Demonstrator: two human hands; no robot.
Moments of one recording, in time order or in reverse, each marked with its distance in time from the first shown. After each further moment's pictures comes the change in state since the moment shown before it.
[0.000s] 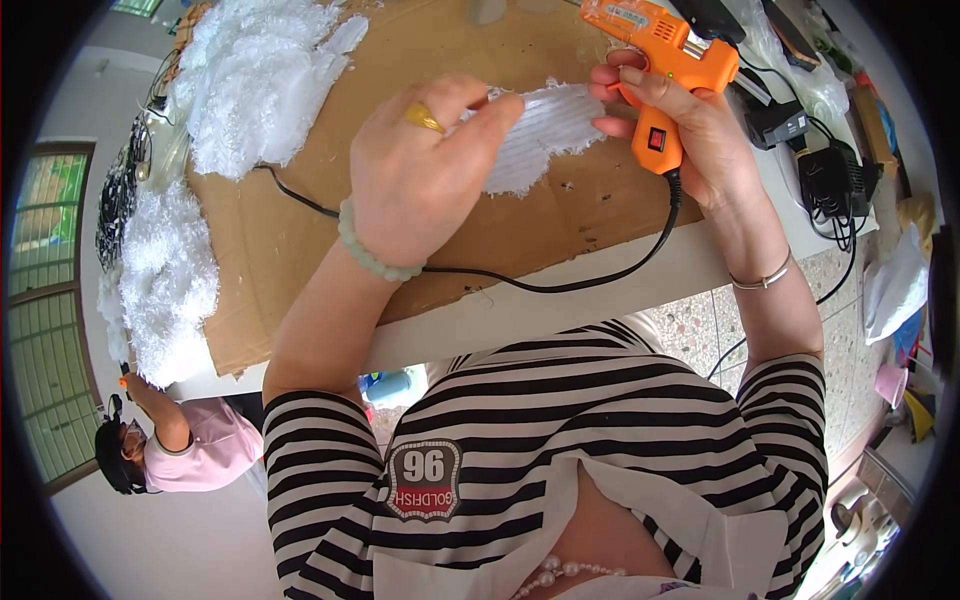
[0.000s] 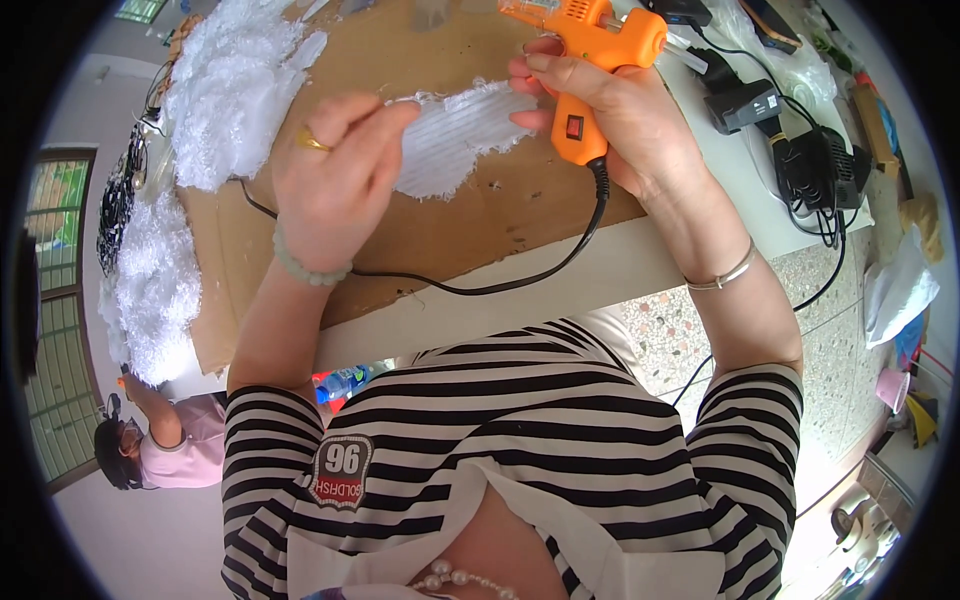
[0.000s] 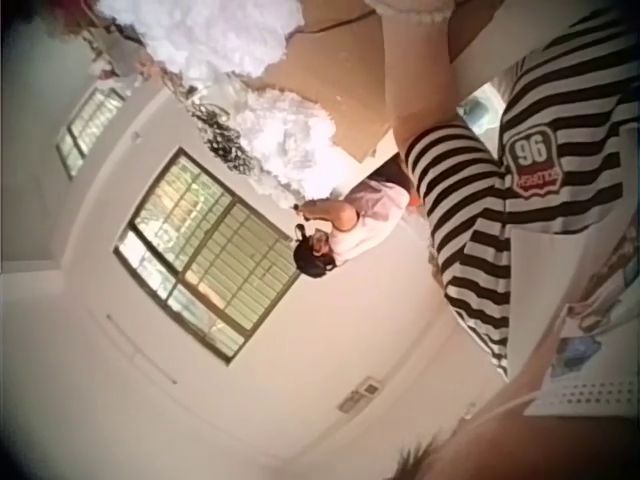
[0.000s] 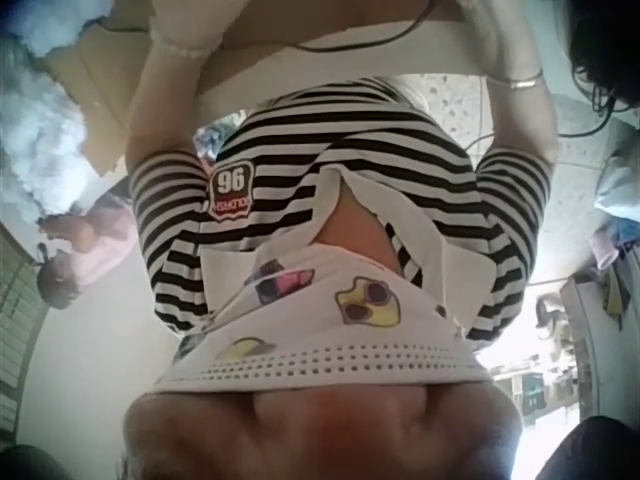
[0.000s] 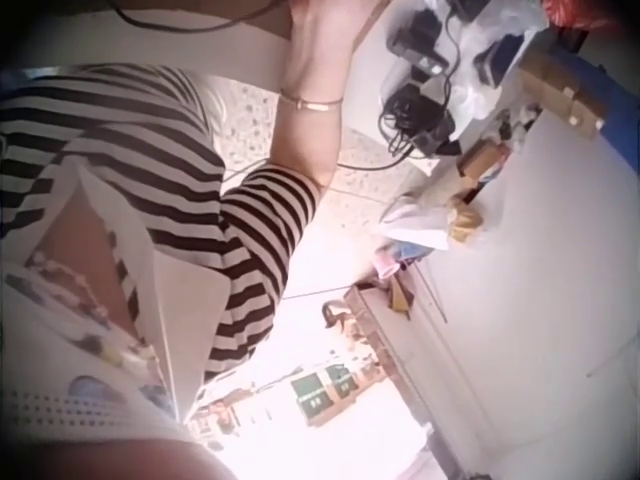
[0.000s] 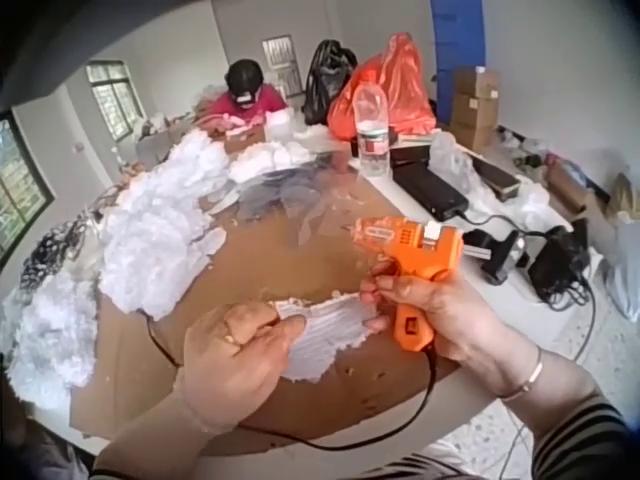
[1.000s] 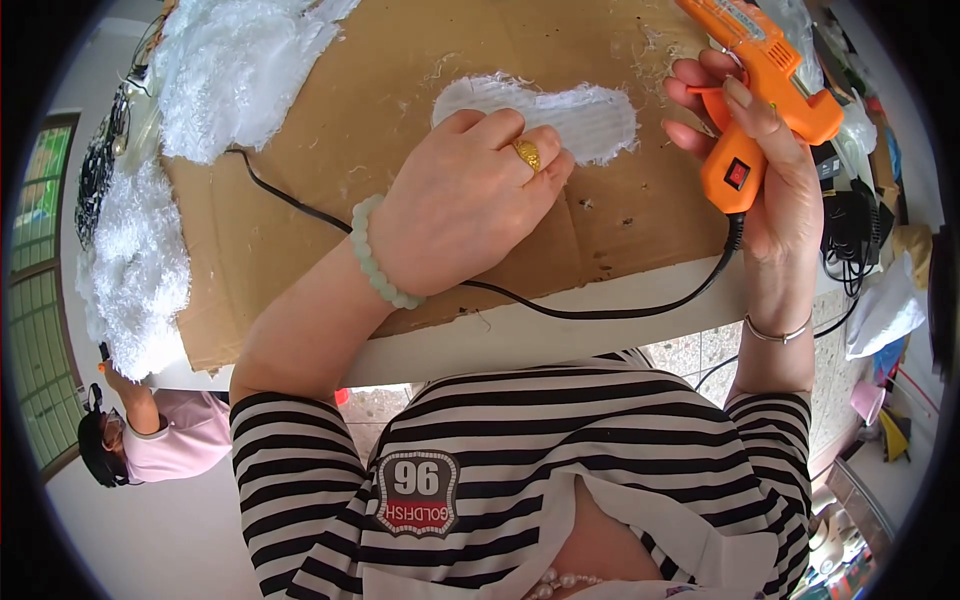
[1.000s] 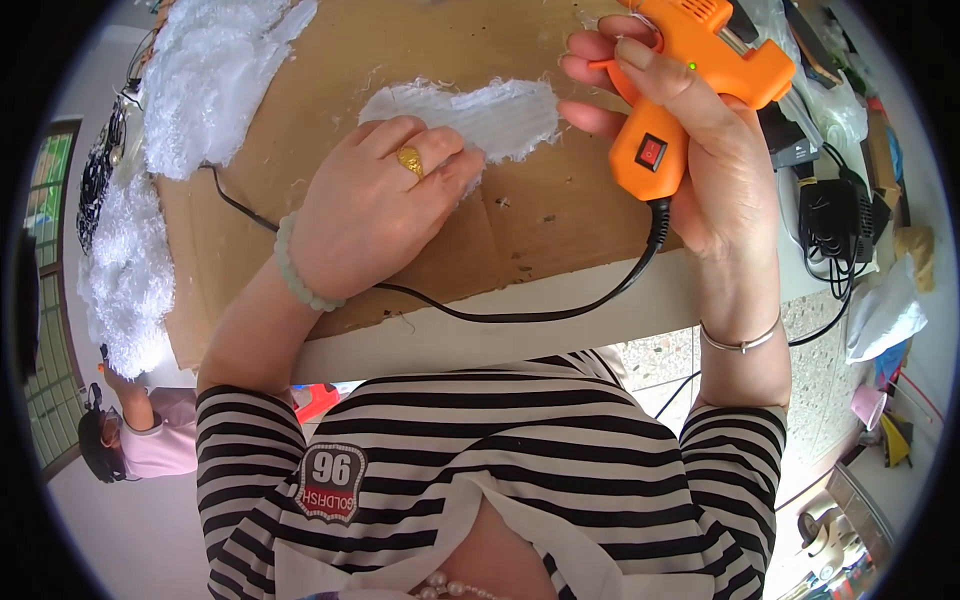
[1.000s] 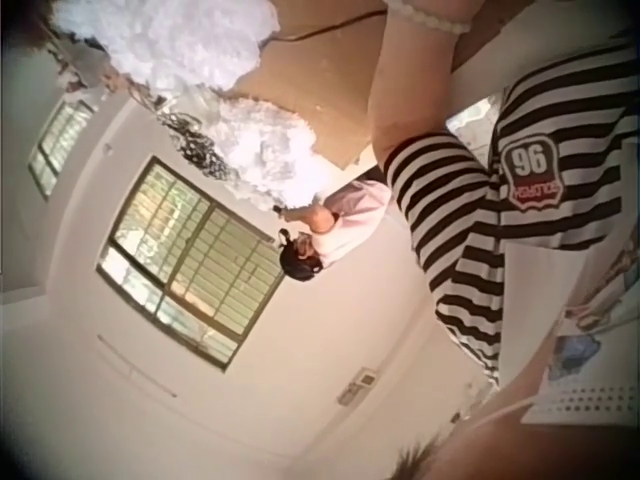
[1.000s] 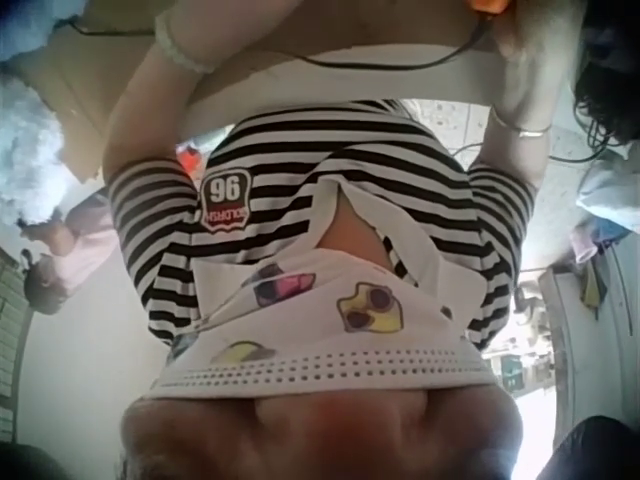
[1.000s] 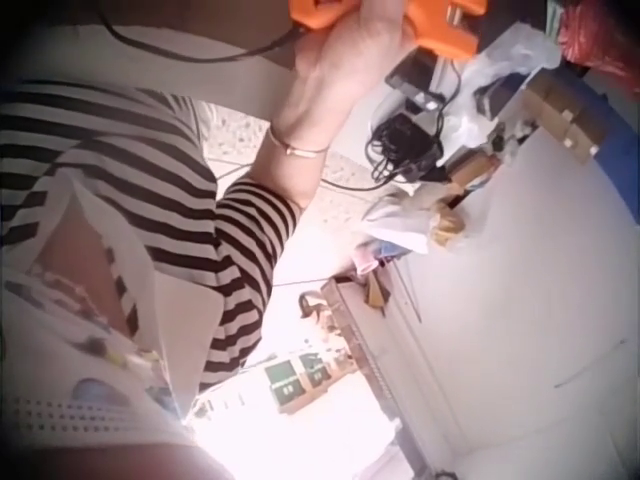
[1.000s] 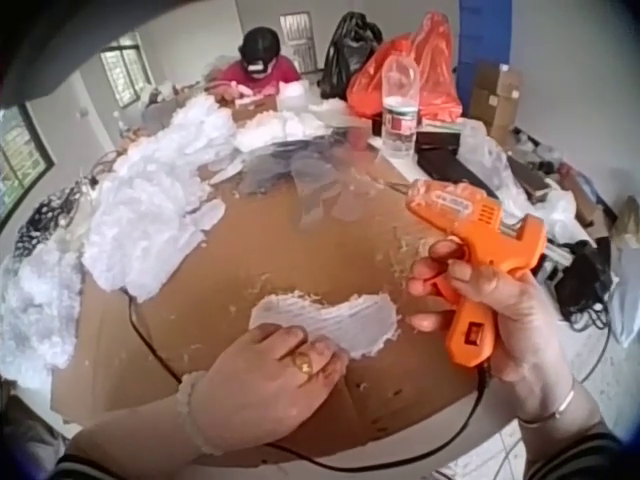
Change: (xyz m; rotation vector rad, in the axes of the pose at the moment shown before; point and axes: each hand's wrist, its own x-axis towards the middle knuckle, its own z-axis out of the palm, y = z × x) left_hand -0.020 0.010 0.022 -0.059 -0.413 0.073; right_hand -0.008 -0.015 -0.004 0.017 0.062 -0.061
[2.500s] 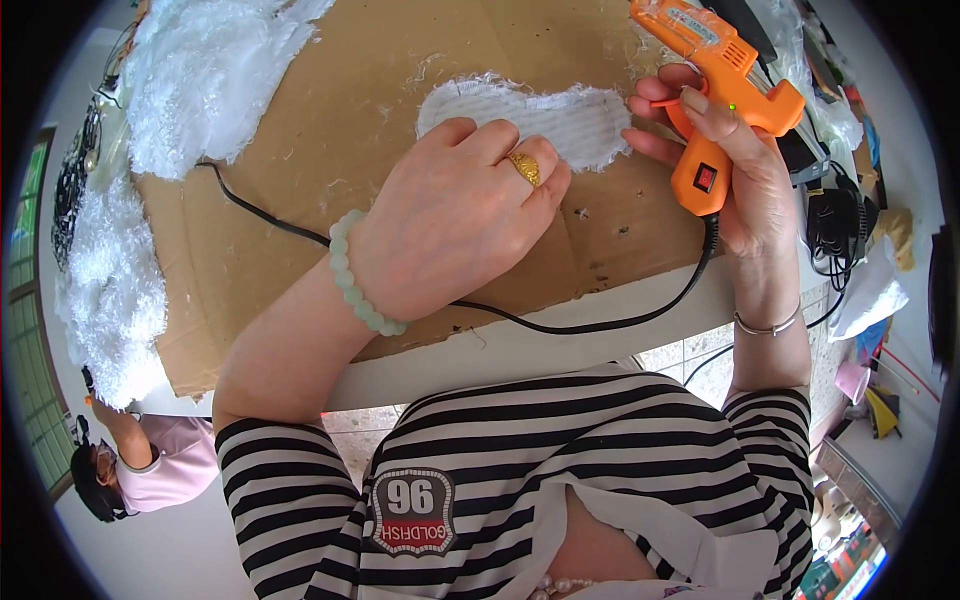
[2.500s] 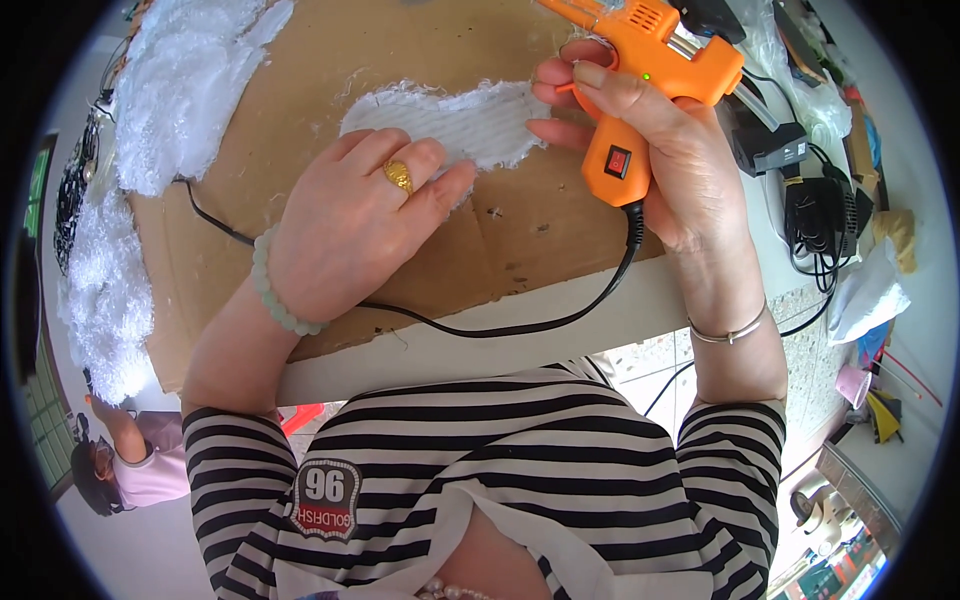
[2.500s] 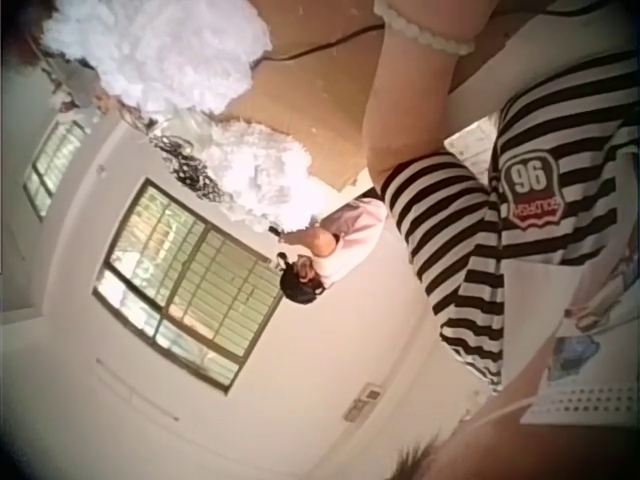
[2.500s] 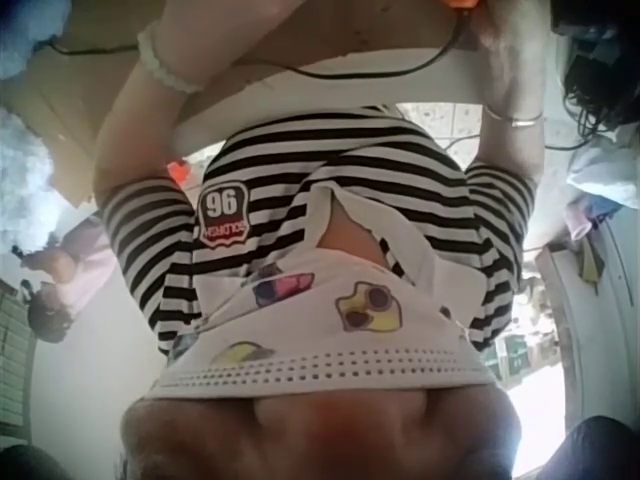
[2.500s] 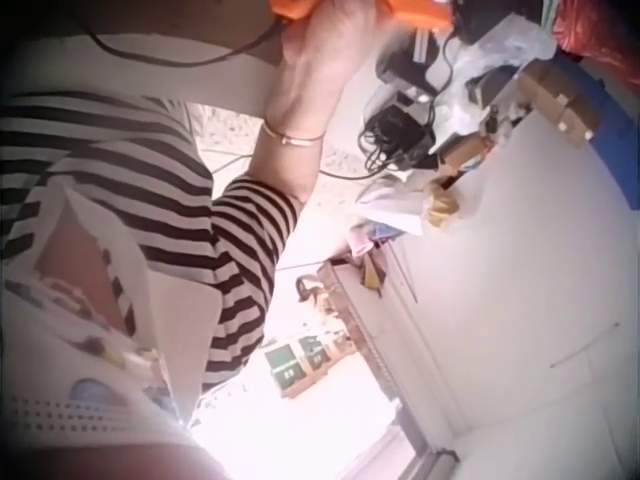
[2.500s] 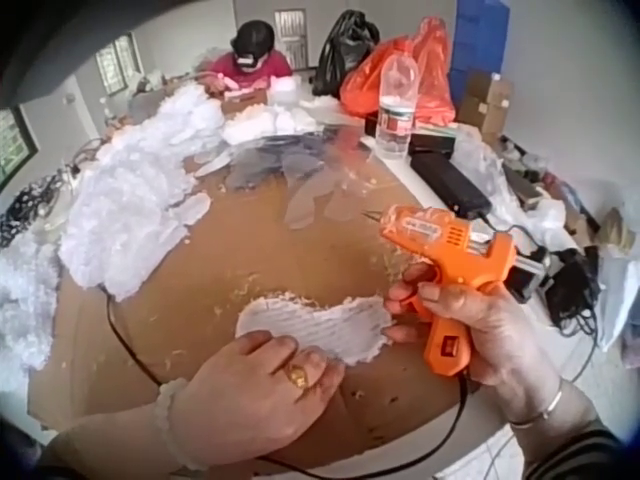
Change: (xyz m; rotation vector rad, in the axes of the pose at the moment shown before) left_hand -0.001 0.001 -0.011 -0.010 -0.117 -0.013; right_hand 0.007 0.014 0.003 -0.019 0.003 0.105
